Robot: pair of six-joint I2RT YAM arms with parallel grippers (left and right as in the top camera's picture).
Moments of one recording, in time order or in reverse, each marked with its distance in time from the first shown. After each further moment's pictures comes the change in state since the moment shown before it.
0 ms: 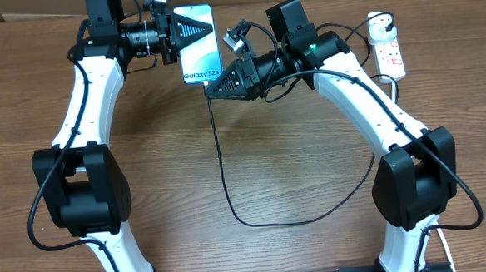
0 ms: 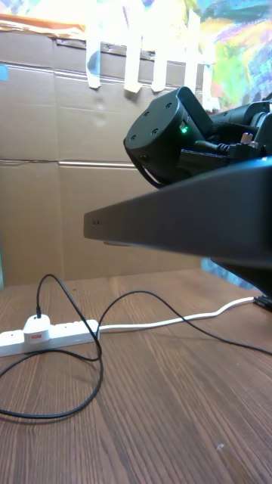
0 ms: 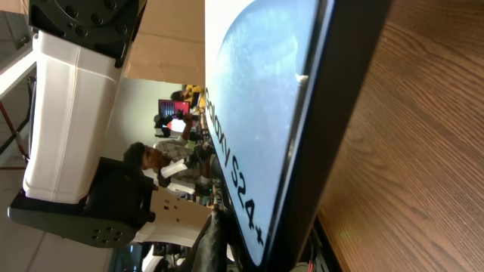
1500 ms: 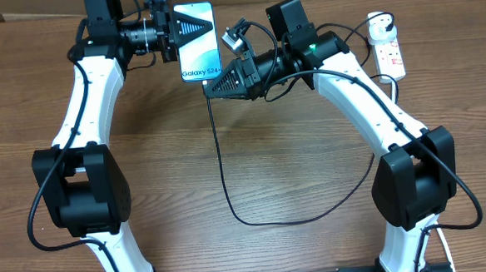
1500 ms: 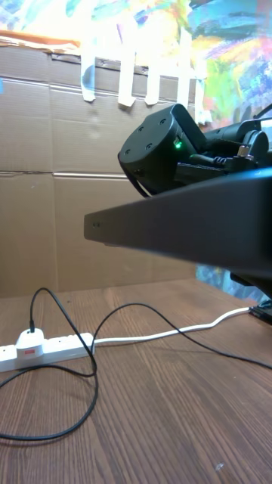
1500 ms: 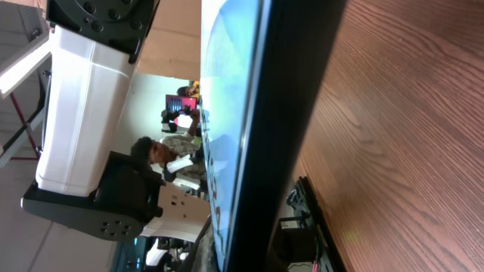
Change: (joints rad) left arm 0.000 0.000 0.000 0.056 0.040 -0.062; right arm 0.003 0.000 0.000 0.030 -0.037 0.007
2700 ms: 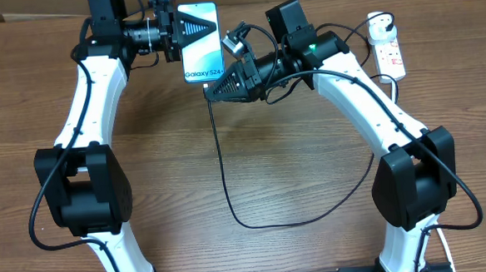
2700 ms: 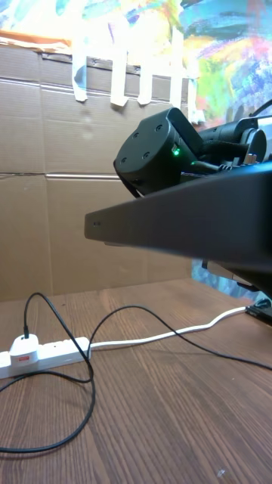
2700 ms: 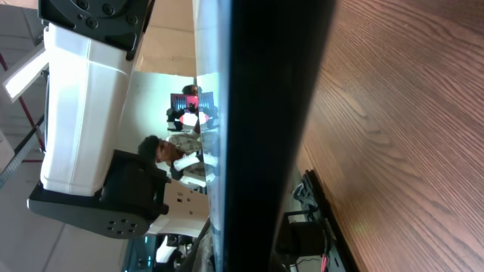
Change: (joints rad) left arm -0.013 0.000 0.000 0.019 0.008 -0.005; right arm 0.002 0.000 0.000 -0.060 -0.015 -0.018
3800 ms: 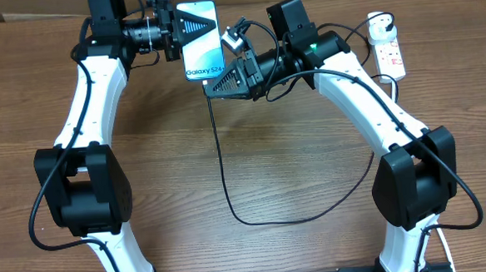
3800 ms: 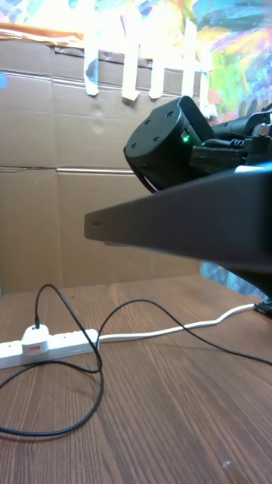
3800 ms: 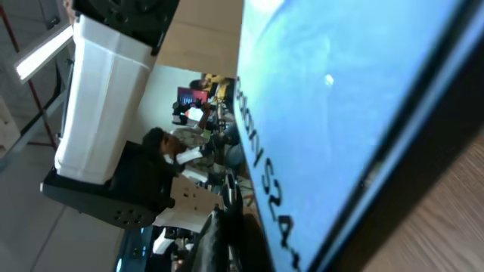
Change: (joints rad) left arm 0.000 0.000 0.000 0.010 -0.042 -0.019; right arm -0.009 0.000 0.000 0.060 -0.045 -0.008
